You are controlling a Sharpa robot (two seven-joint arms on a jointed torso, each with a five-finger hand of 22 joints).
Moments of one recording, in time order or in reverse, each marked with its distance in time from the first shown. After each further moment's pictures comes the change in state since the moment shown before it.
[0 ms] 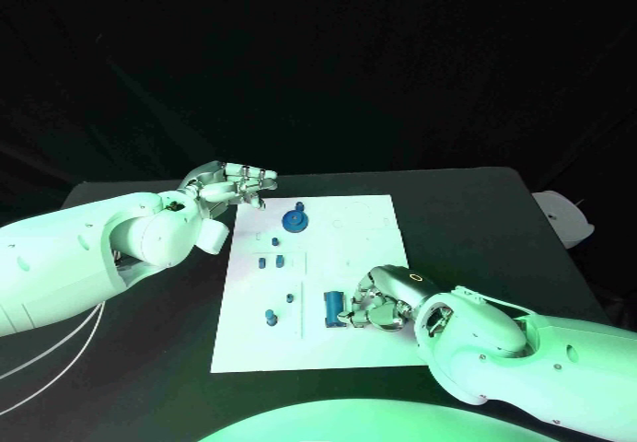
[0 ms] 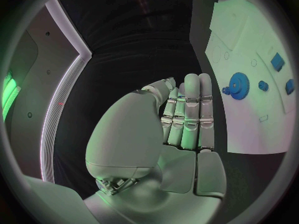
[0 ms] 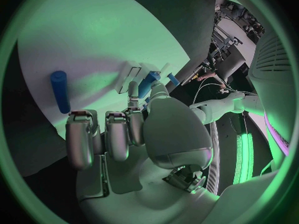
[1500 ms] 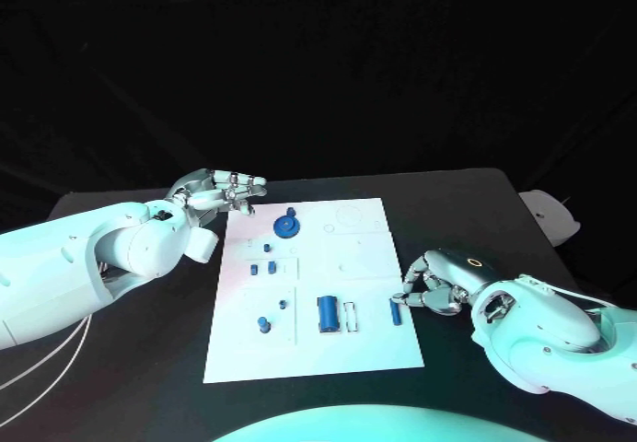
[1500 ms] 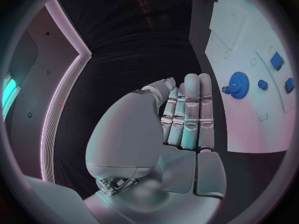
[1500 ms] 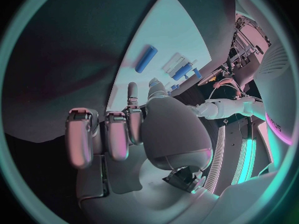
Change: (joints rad) left arm 0.000 -0.005 0.000 0.003 0.000 -0.001 0.000; left_hand 0.000 0.000 0.000 0.000 0.000 0.000 0.000 0.000 0.000 0.000 0.000 0.000 0.000 0.000 0.000 0.000 0.000 0.000 0.000 0.000 0.000 0.000; right arm 0.052 -0.254 -0.004 0.058 -0.074 -0.019 0.000; right_hand 0.039 -0.008 -0.021 0.004 -0.019 -0.030 0.012 -0.019 0.002 -0.003 0.004 -0.046 0.121 0.000 0.000 -0.010 0.000 0.000 0.000 0.000 -0.028 0.000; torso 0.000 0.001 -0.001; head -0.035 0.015
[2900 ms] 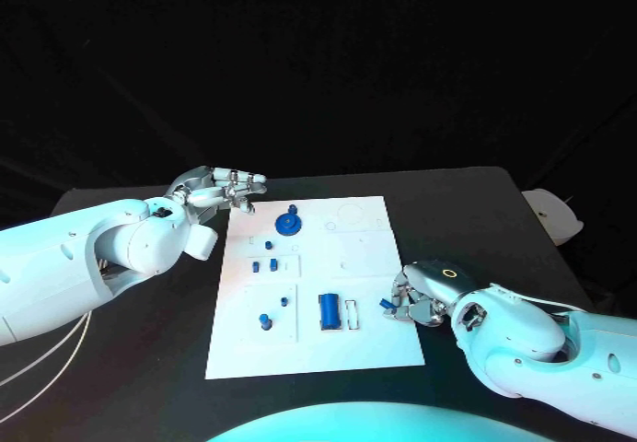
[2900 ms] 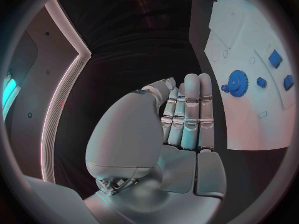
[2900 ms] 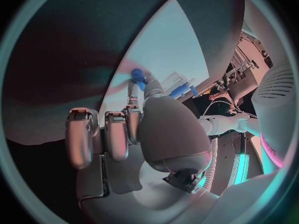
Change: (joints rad) left arm 0.000 -0.008 0.000 0.002 0.000 0.000 -0.001; left_hand 0.000 0.000 0.000 0.000 0.000 -0.003 -0.003 0.000 0.000 -0.004 -0.004 0.004 0.001 0.000 0.000 0.000 -0.002 0.000 0.000 0.000 0.000 -0.002; right arm -0.058 0.096 0.003 -0.063 -0.129 0.078 0.001; right_hand 0.110 -0.038 0.076 -0.073 -0.127 0.013 0.000 -0.029 0.007 -0.011 0.003 -0.001 0.018 0.001 0.002 0.000 0.000 0.000 0.000 0.000 -0.003 -0.001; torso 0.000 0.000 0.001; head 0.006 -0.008
